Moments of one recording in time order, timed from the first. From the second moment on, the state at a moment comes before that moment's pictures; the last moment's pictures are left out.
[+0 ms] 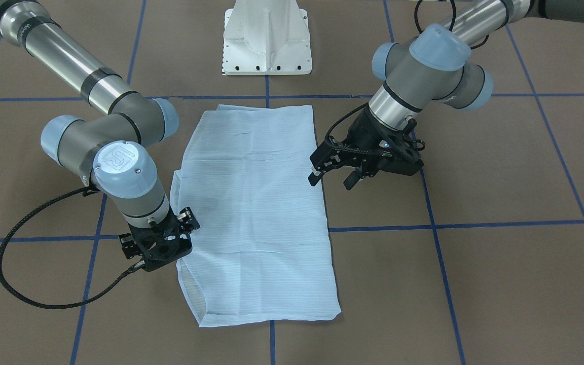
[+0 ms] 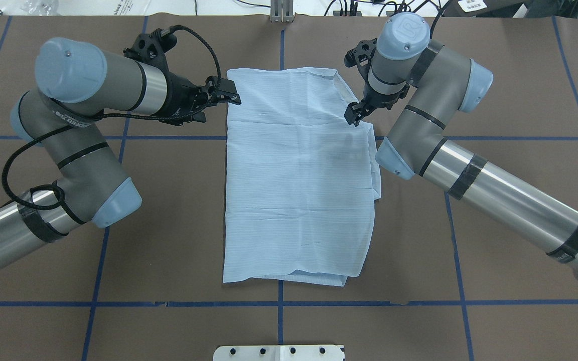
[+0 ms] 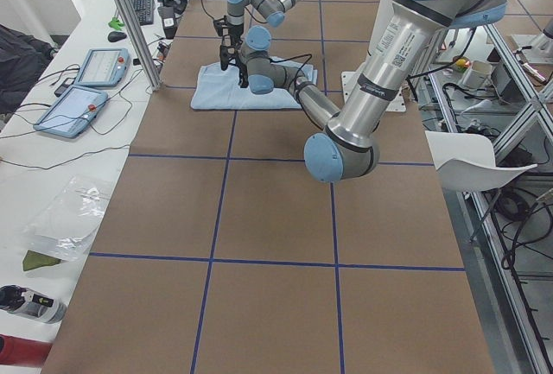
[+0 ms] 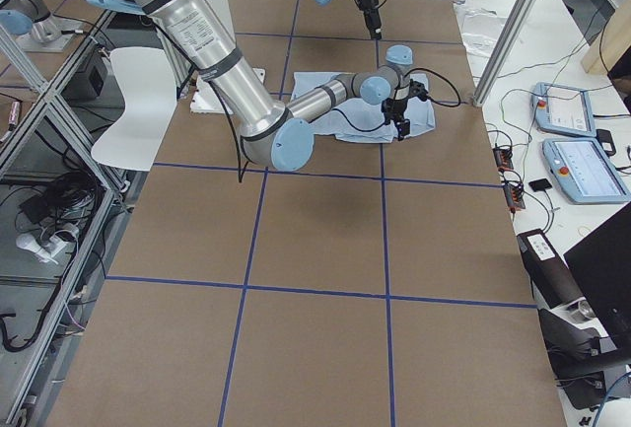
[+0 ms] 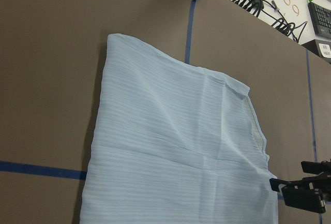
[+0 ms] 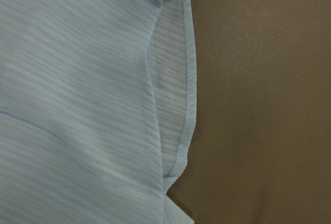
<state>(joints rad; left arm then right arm) -0.74 -2.14 -1.62 -2.28 -1.94 -1.52 0.81 -0.84 1.27 -1.36 1.99 0.50</state>
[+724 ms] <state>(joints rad) -0.52 -2.02 -1.86 -2.12 -1.88 -1.76 0.79 -1.08 1.68 -1.36 2.15 0.77</state>
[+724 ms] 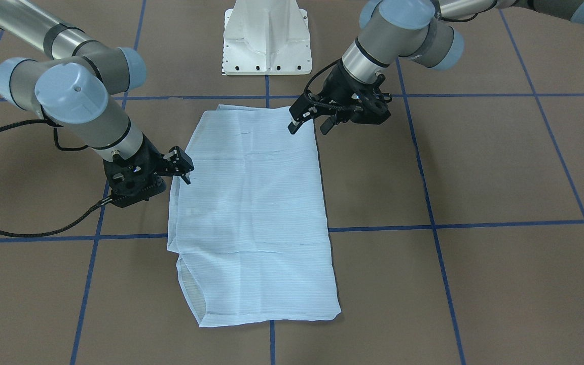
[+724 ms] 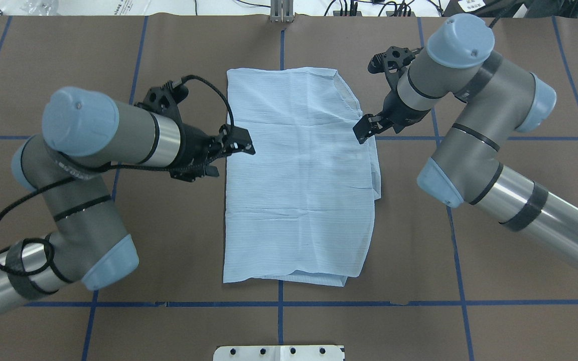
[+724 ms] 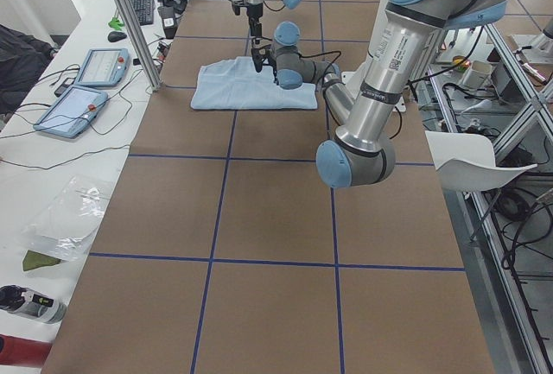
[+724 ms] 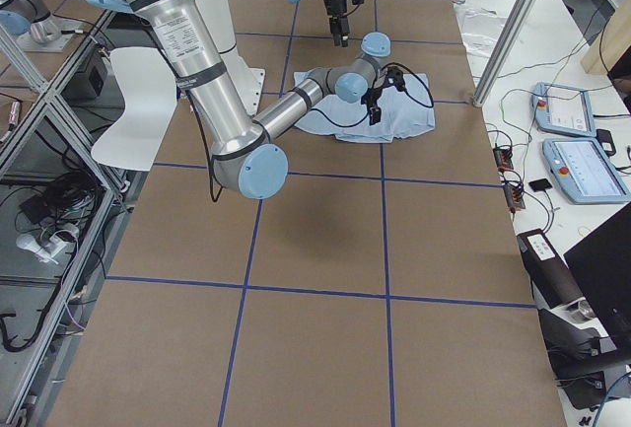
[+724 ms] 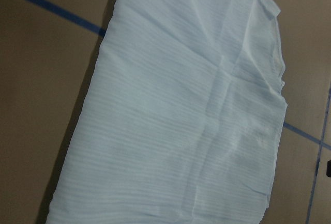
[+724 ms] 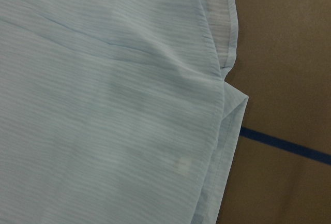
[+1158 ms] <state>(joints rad) -0.25 -1.96 -1.89 -2.11 -1.65 -1.94 0.73 -1.20 1.84 -1.36 2.15 0.92</state>
